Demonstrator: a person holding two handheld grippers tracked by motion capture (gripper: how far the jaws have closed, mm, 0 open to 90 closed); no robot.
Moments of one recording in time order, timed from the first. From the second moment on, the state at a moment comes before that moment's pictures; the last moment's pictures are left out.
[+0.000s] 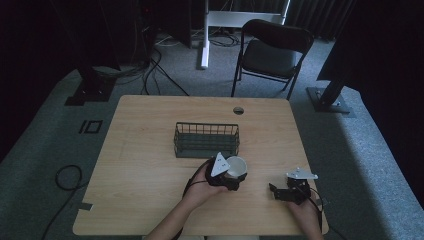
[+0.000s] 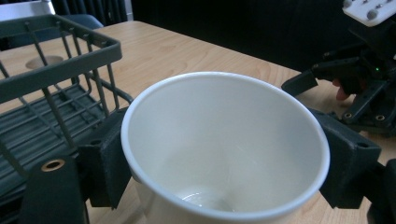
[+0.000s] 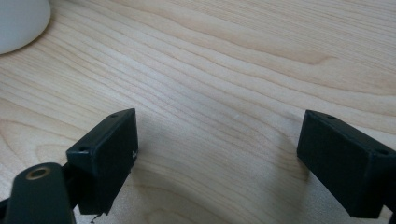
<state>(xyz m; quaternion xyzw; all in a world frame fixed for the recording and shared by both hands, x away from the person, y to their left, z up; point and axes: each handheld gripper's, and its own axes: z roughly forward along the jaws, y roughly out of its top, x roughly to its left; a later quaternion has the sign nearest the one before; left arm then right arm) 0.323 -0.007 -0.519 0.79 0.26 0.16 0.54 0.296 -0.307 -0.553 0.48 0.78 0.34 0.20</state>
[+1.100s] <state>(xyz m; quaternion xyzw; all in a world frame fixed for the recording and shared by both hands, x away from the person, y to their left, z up) 0.322 0.010 -0.443 0.75 0.25 0.17 0.59 0.296 -0.307 -0.553 0.48 0.78 0.34 0.21</state>
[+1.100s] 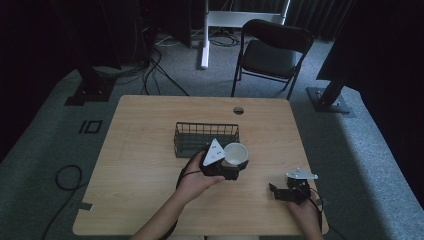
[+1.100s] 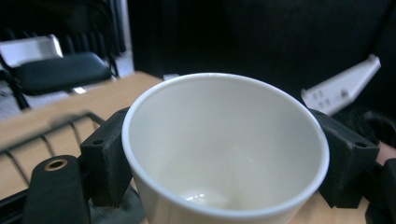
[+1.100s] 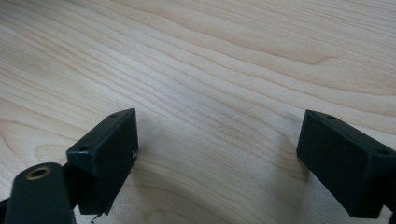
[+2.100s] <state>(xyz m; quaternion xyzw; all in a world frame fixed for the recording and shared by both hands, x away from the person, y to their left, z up) 0.367 0.060 -0.415 0.66 0.39 0.32 0.57 0.296 -0.307 -0.553 0.48 0.78 0.34 0.21</state>
